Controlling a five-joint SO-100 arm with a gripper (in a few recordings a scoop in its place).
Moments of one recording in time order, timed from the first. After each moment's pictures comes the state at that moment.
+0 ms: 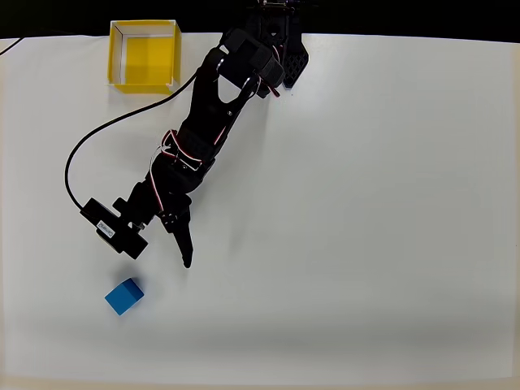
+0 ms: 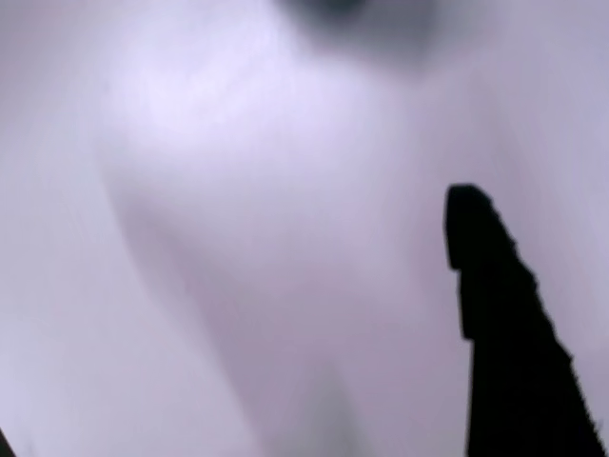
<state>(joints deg) 31.6 77.3 122.6 -20.3 -89.1</state>
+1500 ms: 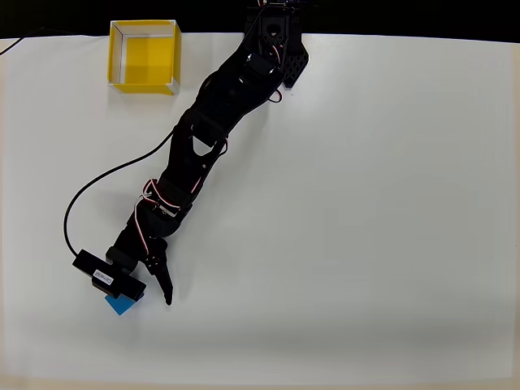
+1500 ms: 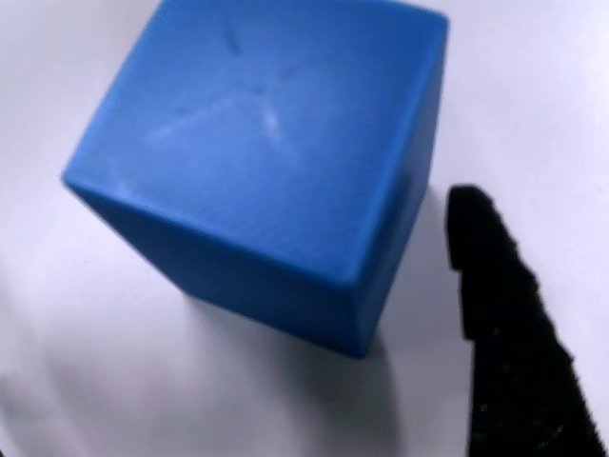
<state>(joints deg) 30.7 33.5 74.4 -27.0 -99.7</state>
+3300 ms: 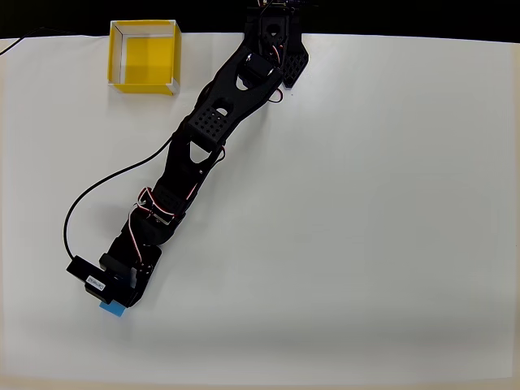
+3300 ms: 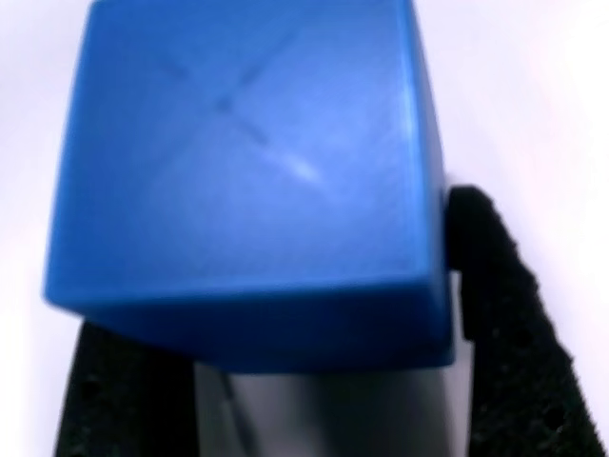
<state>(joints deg) 31.3 23.6 58.0 -19.7 -97.3</state>
